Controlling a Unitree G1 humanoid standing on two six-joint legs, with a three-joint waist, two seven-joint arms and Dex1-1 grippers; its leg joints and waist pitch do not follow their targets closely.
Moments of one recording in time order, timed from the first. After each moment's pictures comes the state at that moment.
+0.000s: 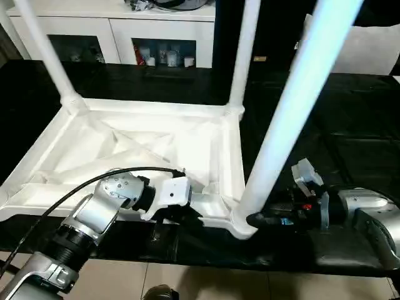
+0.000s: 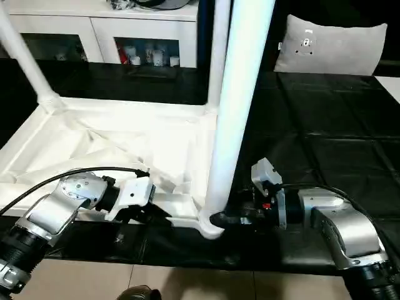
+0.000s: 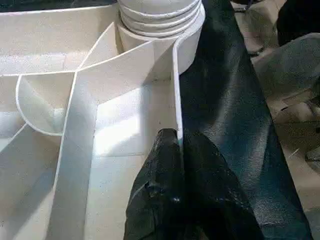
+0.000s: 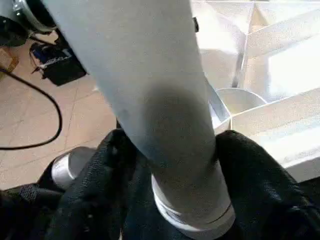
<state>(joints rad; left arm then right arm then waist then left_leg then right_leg) -0.45 0.50 -0.42 0.26 -0.01 0.04 -1.35 -0.21 -0.63 0.11 -0.04 0.44 0.51 1.31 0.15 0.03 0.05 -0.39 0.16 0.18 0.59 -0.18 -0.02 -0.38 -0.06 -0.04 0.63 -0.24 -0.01</state>
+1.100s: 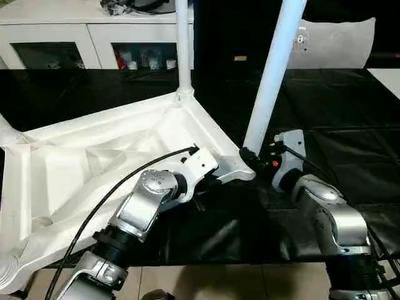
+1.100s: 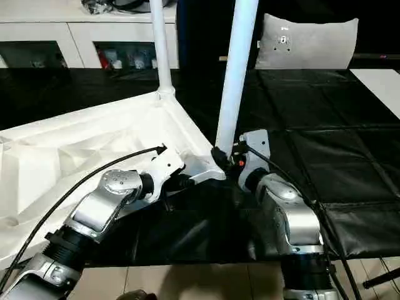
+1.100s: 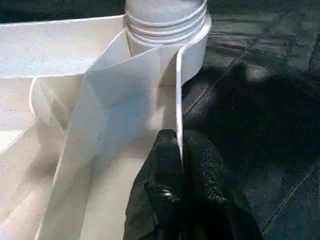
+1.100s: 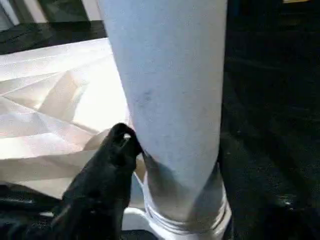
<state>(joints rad) -0.48 0.19 -0.34 0.27 0.11 0.41 -0.80 -0.29 -0.21 -0.03 0.03 0.25 0.53 0.50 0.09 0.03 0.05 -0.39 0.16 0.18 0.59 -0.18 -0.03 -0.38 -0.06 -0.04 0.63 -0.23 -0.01</state>
